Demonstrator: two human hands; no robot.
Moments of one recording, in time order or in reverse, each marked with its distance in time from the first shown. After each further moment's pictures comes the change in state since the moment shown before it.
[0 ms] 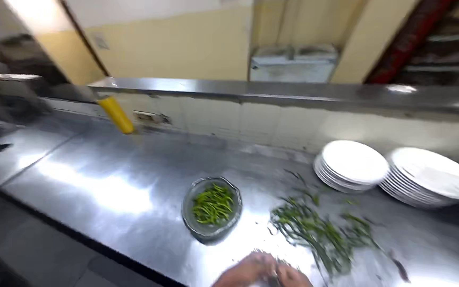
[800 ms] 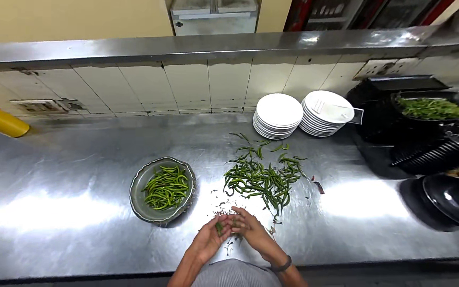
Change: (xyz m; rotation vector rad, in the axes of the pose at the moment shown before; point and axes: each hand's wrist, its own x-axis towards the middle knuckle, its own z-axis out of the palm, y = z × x) left_hand 0.012 -0.035 -0.008 -0.695 0.313 -0.379; right_hand 0.010 -0.008 -0.007 -0.397 -0.017 -0.036
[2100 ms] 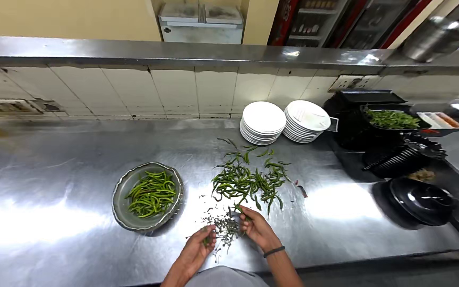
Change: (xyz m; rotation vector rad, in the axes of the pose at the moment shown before) left_hand -0.005 -0.013 -0.011 0.124 0.001 0.059; right_hand 0.024 0.039 -0.058 0.825 0.240 0.200
